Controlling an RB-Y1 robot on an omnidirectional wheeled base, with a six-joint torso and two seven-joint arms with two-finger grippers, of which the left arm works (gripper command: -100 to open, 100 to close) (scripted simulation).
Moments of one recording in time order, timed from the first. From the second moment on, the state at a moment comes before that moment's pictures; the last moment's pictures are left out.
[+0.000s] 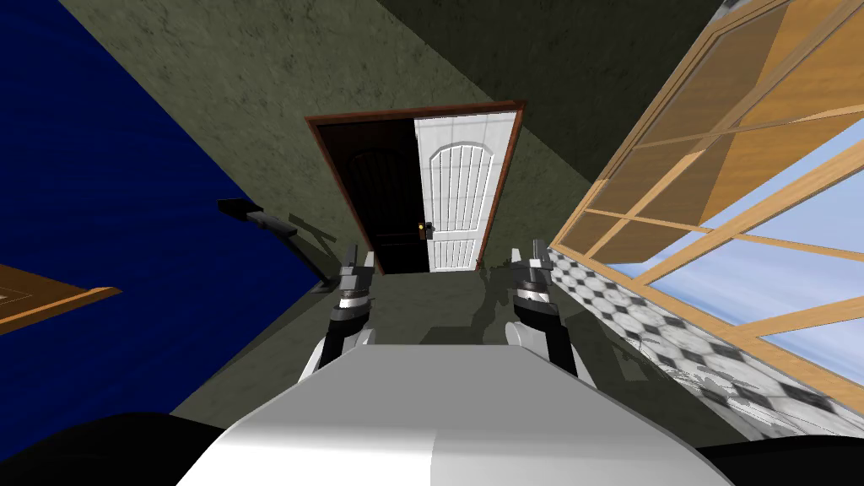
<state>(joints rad) 0.53 0.05 -0.05 -2.32 -0.11 -0.50 0.01</state>
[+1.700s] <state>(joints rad) 0.37 0.08 -0.01 -2.00 -0.07 -0.43 0.03</state>
